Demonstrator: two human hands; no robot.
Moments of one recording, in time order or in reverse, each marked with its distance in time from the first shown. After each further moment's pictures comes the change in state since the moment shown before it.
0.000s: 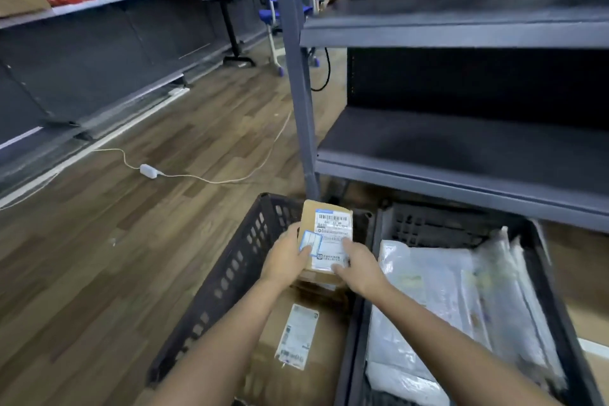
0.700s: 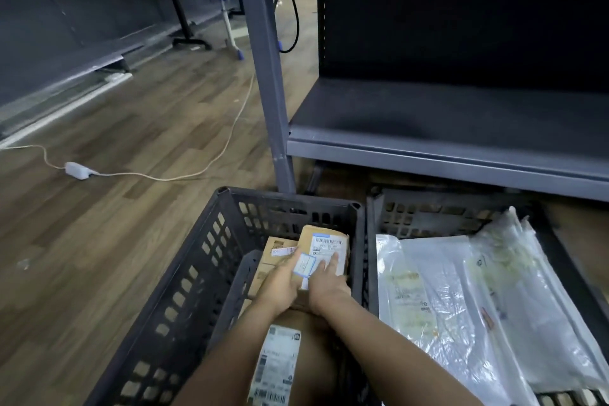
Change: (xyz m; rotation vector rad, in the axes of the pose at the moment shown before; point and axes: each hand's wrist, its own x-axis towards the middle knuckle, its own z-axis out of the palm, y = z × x) left_hand 0.071 -0.105 0.118 -0.020 -0.301 -0.038; right_hand 0.088 0.043 0.097 -0.402 -0.246 0.404
